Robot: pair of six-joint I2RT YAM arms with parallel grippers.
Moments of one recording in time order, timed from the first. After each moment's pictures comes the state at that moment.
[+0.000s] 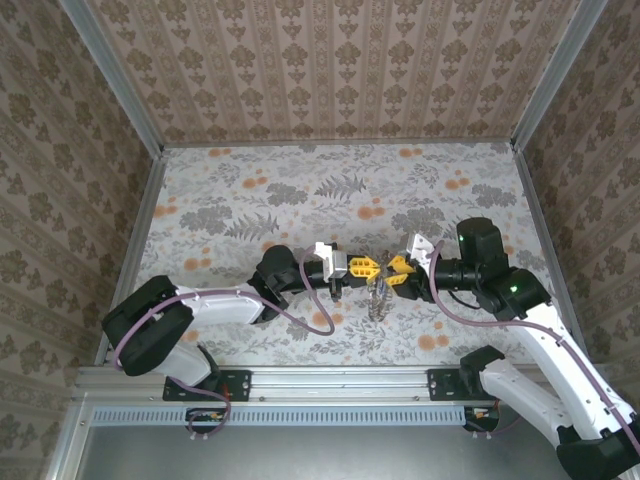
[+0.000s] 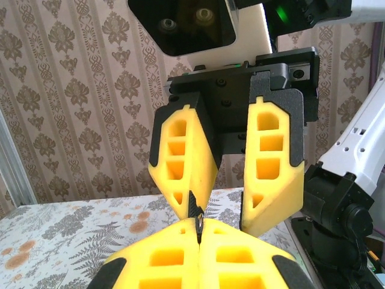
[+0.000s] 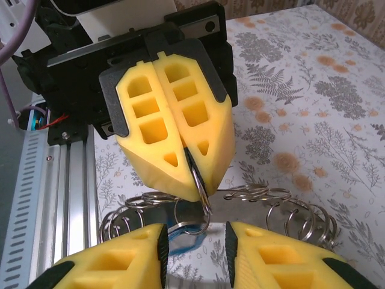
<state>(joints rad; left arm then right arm) -0.98 1.47 0.58 1.09 0.65 0.02 0.36 0.79 0.83 -0.68 -0.74 -0.48</state>
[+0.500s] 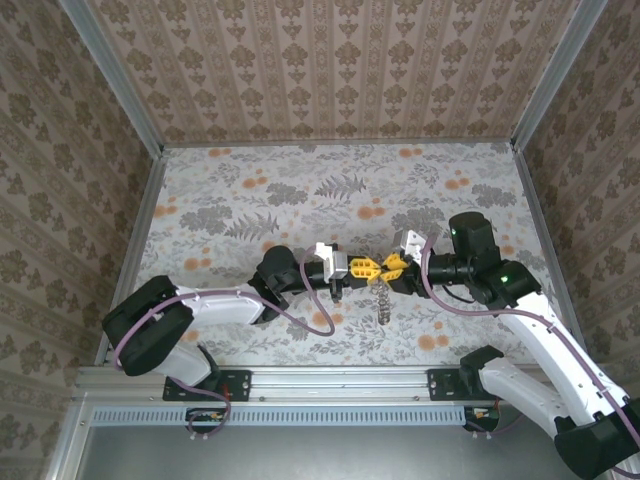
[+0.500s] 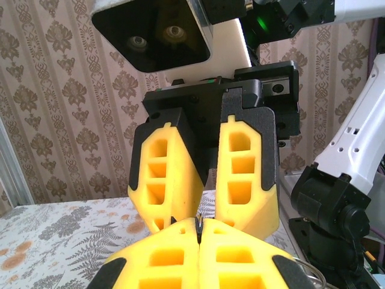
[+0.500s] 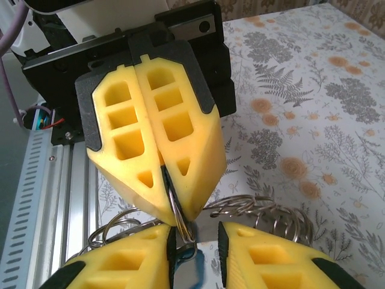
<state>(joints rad) -0.98 1.47 0.58 1.09 0.65 0.01 0.36 0.86 0.83 -0.63 -0.77 -0.49</state>
